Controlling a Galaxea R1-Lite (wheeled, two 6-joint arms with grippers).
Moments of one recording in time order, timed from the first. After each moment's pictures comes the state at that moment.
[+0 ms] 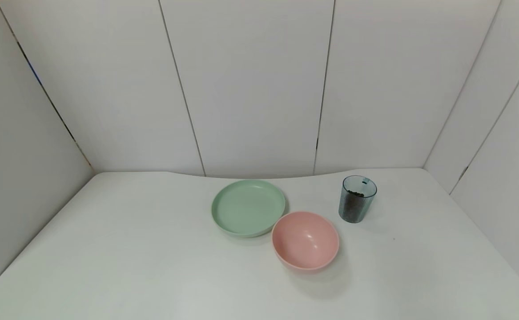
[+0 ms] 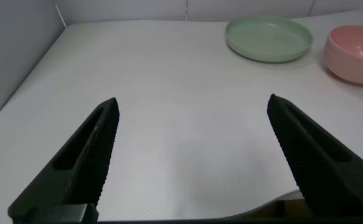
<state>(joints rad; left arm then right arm) 0.00 0.00 0.00 0.00 0.00 0.00 0.00 0.04 -0.08 0.02 -0.02 -0.02</state>
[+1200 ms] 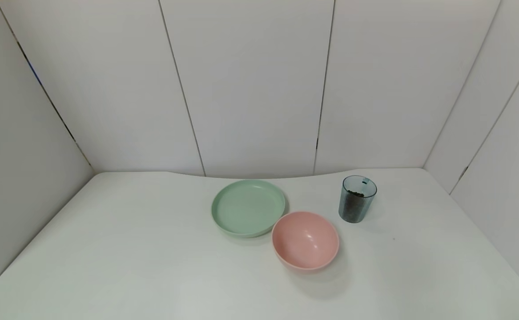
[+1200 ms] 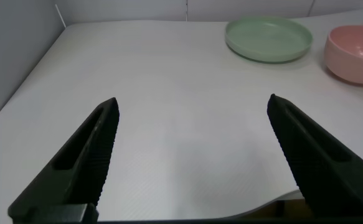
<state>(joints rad) 0.00 0.00 0.00 0.00 0.00 0.00 0.01 0.17 -0.22 0.02 -0.02 -0.02</state>
